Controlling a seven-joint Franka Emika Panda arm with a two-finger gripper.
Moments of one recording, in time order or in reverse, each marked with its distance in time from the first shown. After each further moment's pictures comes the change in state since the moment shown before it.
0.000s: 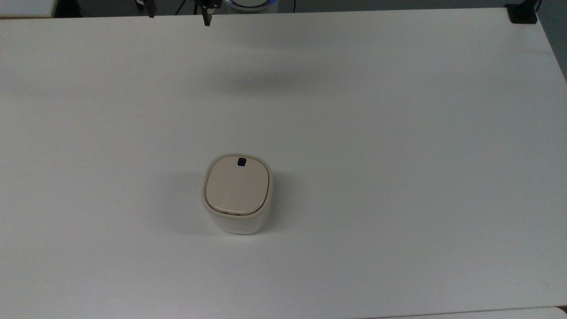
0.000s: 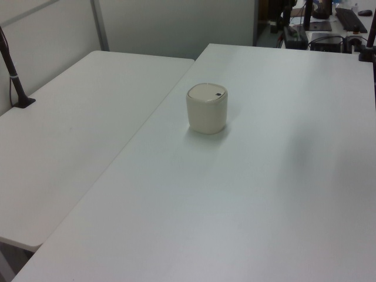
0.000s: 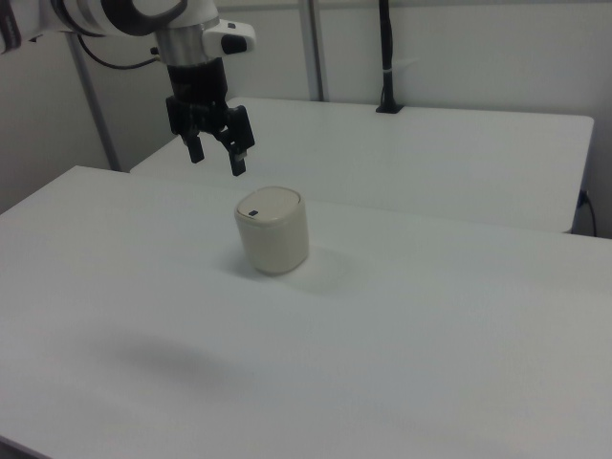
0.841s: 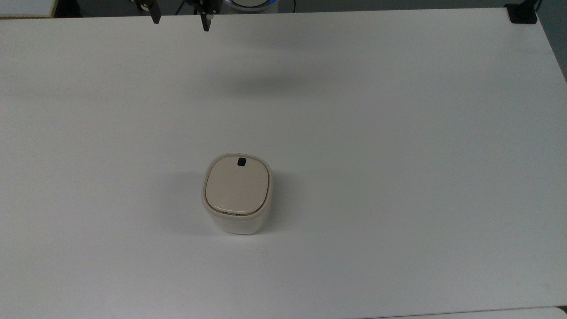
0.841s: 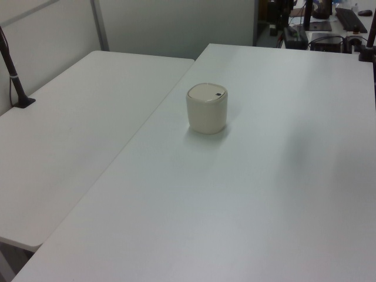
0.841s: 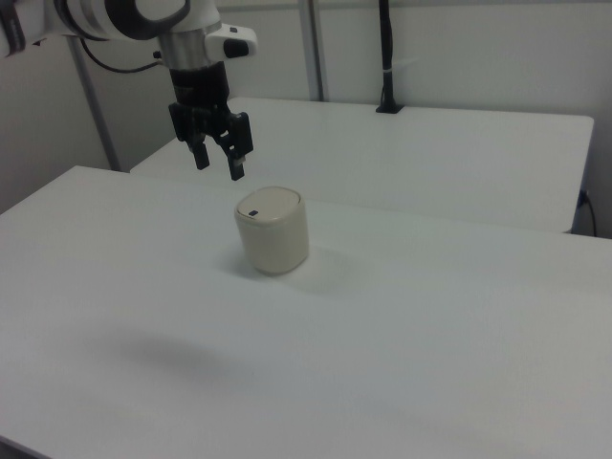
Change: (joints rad) arm 0.003 0.012 0.002 -0.001 0.000 0.009 -0.001
